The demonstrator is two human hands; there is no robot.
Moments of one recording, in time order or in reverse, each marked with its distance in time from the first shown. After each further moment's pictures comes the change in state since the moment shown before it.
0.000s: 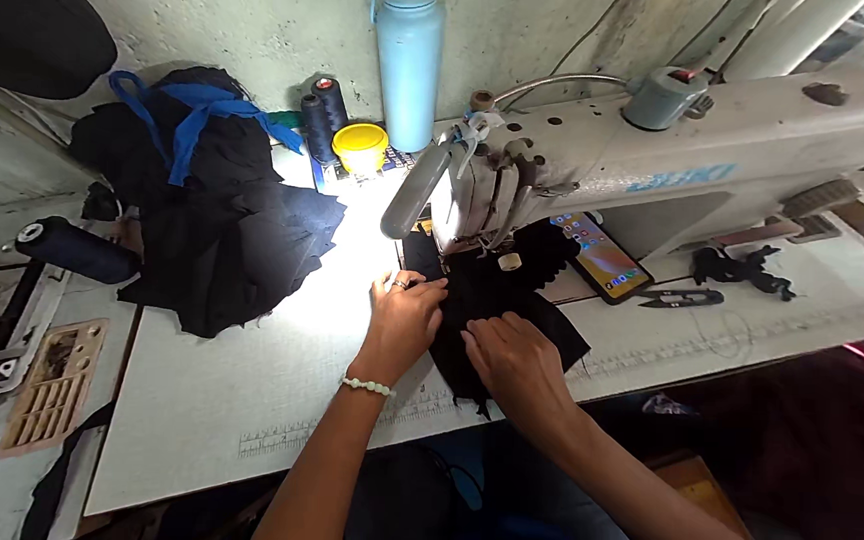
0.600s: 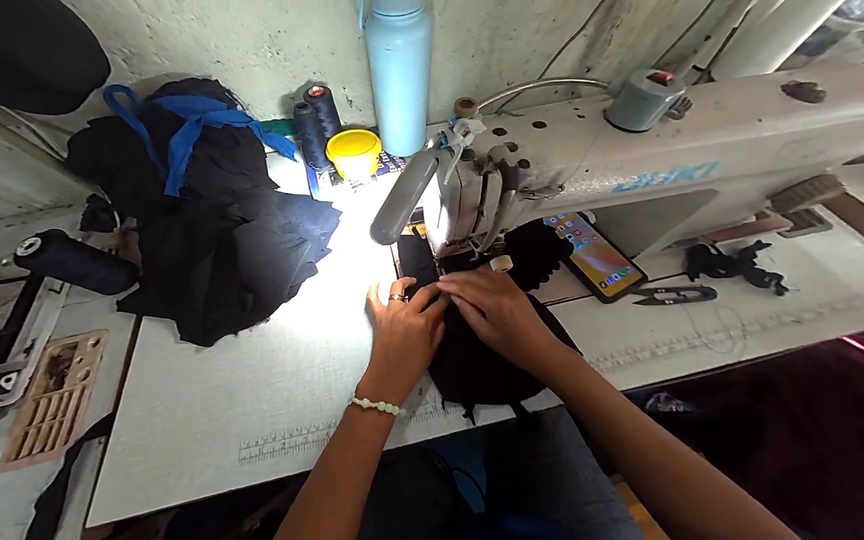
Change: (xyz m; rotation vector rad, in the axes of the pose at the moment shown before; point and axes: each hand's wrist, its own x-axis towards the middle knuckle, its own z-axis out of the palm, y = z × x) left_hand -0.010 0.010 0.015 0.201 0.078 0.020; right_hand 0.037 0.045 0.028 0.445 -0.112 -0.063
